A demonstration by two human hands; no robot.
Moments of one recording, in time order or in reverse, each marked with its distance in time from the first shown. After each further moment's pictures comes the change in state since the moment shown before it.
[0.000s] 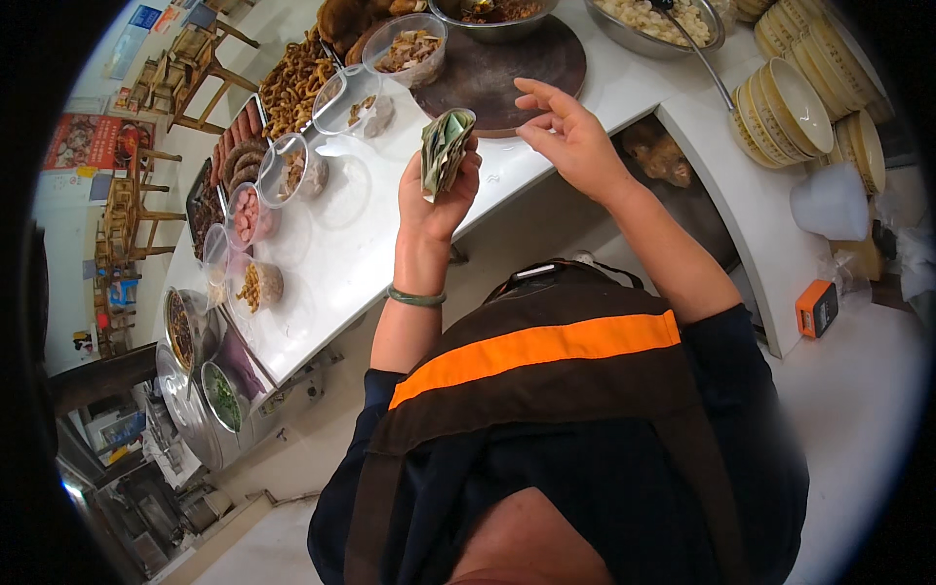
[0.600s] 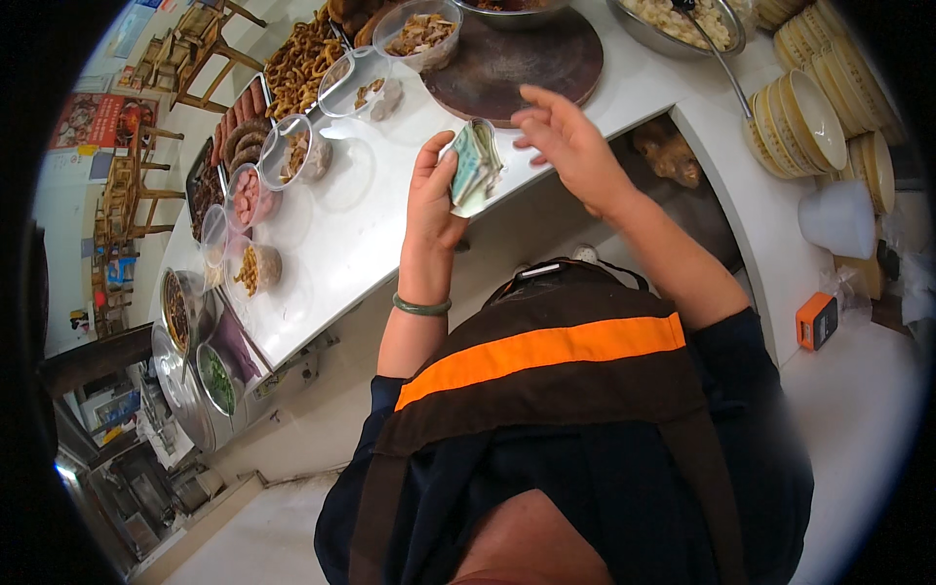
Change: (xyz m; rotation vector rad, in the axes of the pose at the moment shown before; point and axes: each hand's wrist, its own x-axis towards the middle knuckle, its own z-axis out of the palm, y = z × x) left_hand -0.025 -0.011 -0.008 0.436 0.074 0.247; right_hand -0.007 0.002 0.016 0.205 -0.046 0.168
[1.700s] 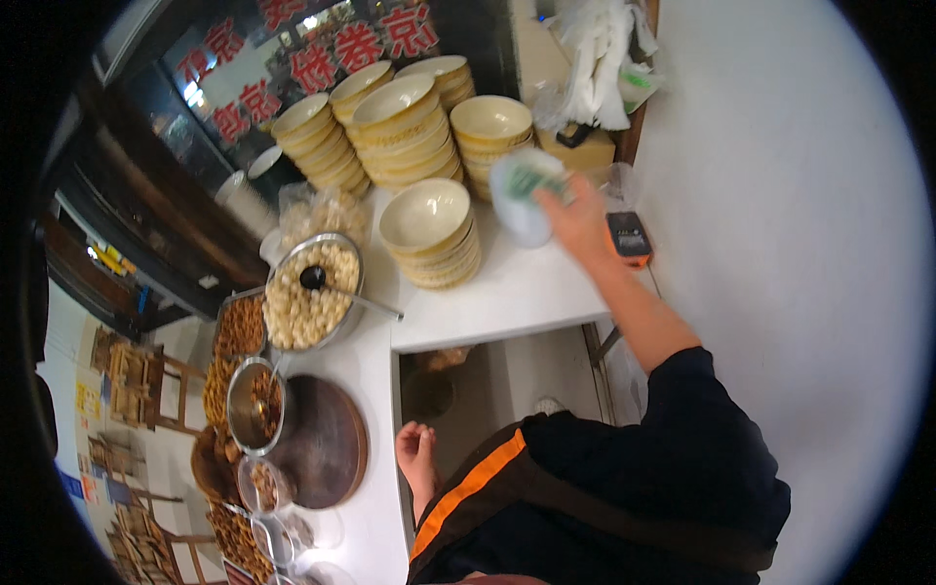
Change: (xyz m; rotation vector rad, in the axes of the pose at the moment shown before) left_hand 0.043 -0.198 0.110 0.645 -0.387 -0.235; right_hand -0.262 -0.127 -0.331 -0.712 1.680 -0.579
